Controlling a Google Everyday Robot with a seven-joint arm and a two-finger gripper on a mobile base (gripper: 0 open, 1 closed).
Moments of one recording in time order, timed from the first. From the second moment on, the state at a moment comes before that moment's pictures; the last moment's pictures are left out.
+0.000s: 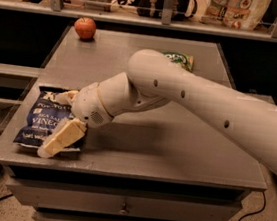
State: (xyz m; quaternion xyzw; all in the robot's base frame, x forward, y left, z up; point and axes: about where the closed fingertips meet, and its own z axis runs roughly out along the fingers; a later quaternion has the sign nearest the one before) arm 0.444 0.201 0.832 -0.66 0.55 0.42 0.30
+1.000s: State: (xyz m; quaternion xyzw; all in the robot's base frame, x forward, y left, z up) arm 0.446 0.200 0.832 -0.65 0.56 0.42 0.30
